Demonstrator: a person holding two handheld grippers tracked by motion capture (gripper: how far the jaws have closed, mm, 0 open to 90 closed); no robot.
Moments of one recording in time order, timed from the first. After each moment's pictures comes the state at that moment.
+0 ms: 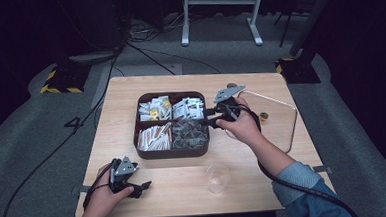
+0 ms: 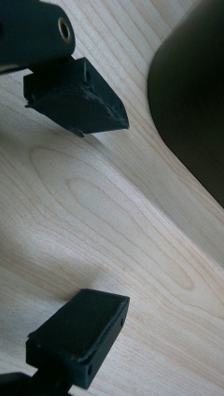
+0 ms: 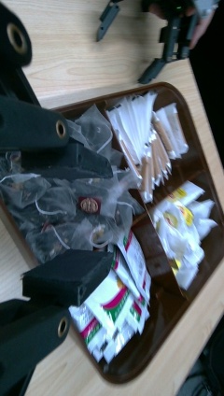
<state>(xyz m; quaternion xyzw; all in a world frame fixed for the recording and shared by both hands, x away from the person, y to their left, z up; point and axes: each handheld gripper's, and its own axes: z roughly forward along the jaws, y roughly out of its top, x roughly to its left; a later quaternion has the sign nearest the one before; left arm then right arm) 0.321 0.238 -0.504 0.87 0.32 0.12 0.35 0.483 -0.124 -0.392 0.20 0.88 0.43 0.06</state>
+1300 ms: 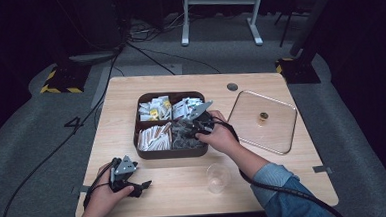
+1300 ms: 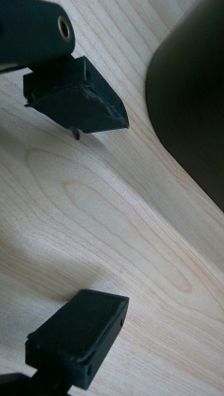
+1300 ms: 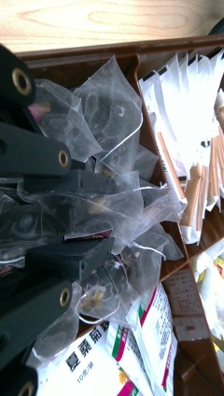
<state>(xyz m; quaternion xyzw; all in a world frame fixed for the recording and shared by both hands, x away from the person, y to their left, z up) 0.324 0.238 -0.504 0.87 0.32 0.11 0.35 0.484 -0.065 -0.449 0.14 0.92 0.36 0.08</state>
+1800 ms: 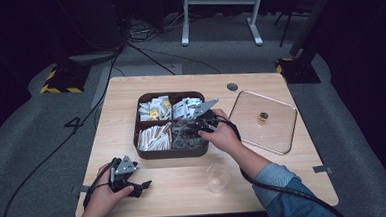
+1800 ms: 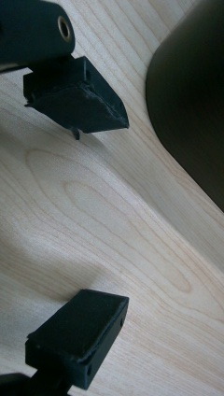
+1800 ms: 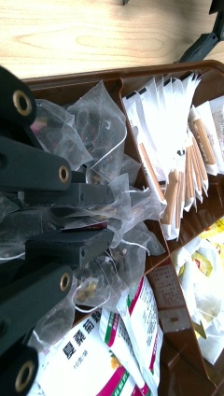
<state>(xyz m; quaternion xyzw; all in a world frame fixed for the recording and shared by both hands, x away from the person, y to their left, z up) 0.324 0.238 -0.504 0.87 0.32 0.11 0.35 0.484 -0.074 -0.441 0.15 0.90 0.40 0.06</state>
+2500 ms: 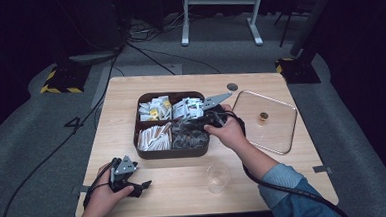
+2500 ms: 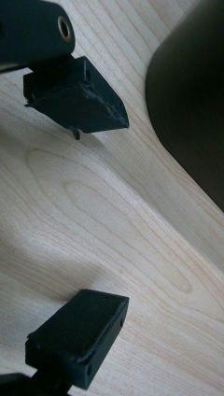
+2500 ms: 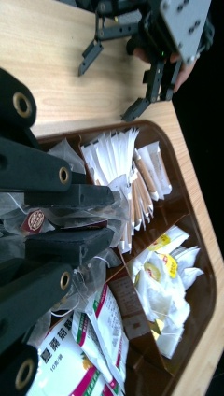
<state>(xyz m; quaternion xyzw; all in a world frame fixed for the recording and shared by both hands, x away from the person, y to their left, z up) 0.324 0.238 -0.504 0.87 0.32 0.11 0.35 0.478 -0.095 -0.414 0.16 0.86 0.48 0.01</state>
